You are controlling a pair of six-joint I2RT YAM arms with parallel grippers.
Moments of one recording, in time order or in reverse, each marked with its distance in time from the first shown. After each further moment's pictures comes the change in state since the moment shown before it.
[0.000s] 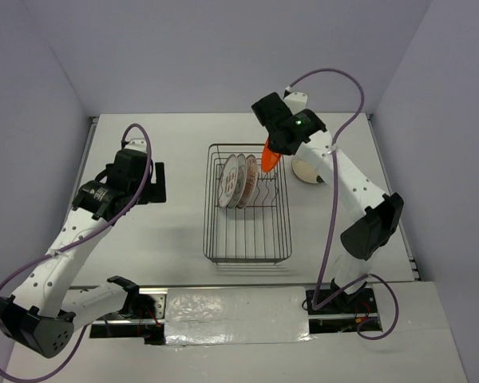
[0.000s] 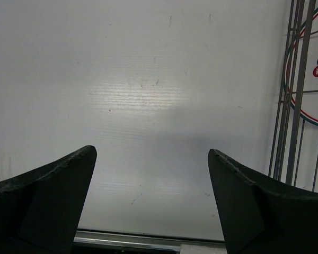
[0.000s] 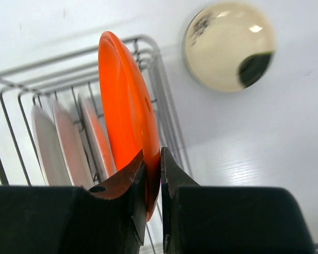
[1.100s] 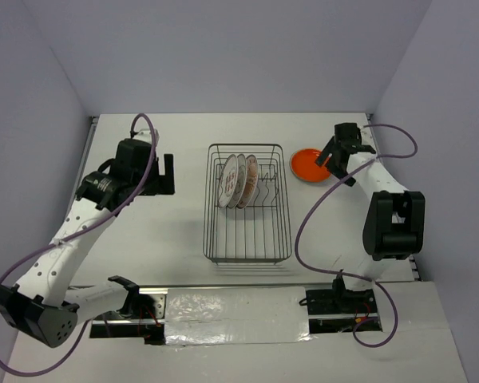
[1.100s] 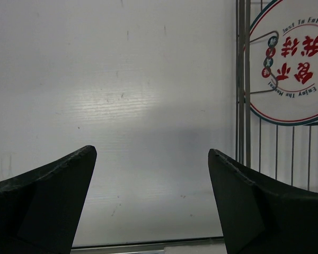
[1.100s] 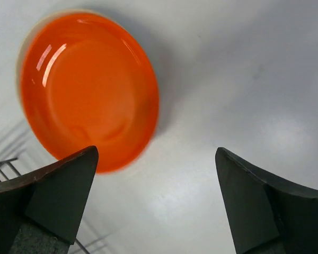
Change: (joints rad) left arm 0.000 0.052 0.047 0.047 0.135 0.022; right arm -0.652 -0.086 -0.700 0.666 -0.414 -0.093
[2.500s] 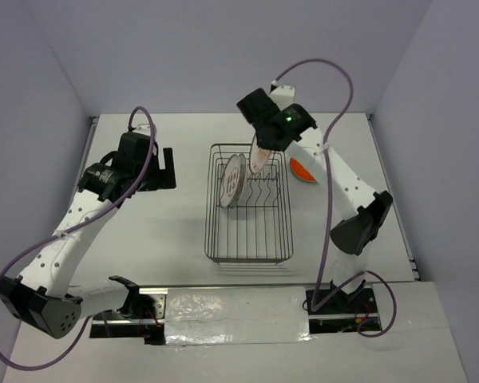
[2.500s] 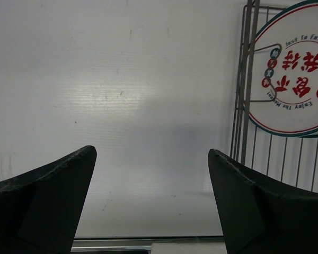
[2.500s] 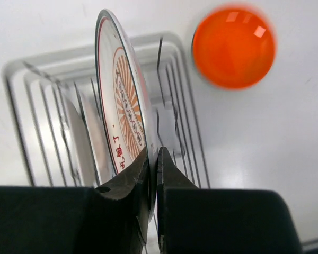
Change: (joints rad) left arm 0.000 0.052 0.080 -0.056 -0.038 -0.076; right arm 0.732 0.182 0.884 -0.801 0.442 0.099
